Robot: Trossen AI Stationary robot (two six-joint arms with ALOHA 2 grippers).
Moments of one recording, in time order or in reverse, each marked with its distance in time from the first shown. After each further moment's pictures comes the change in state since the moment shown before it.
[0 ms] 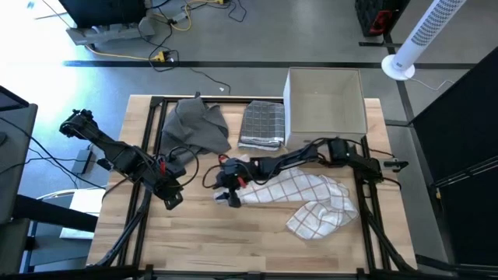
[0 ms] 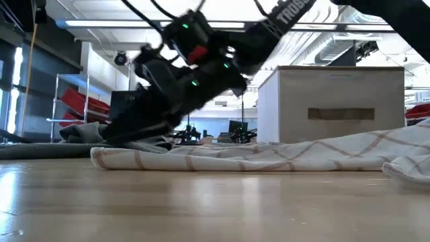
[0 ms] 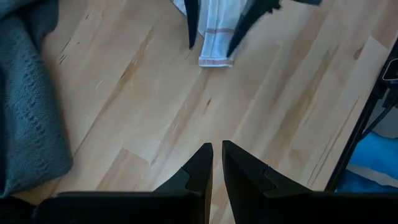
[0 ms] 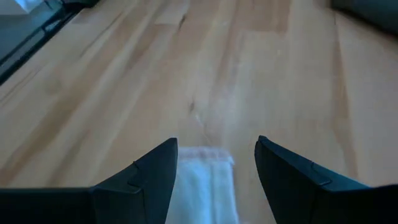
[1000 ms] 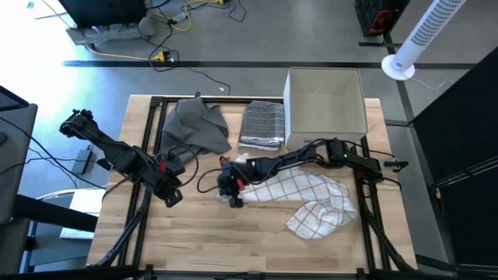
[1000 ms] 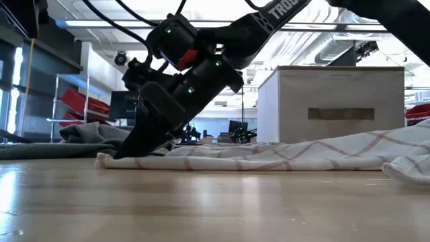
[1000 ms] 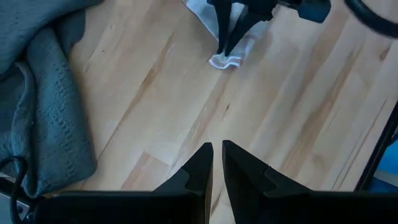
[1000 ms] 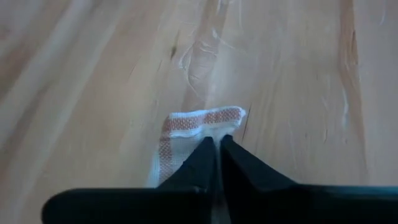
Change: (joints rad) left arm 0.000 0.000 0.000 -0.048 -0.068 0.021; right arm 0.003 0.015 0.043 -0.226 0.068 -0.012
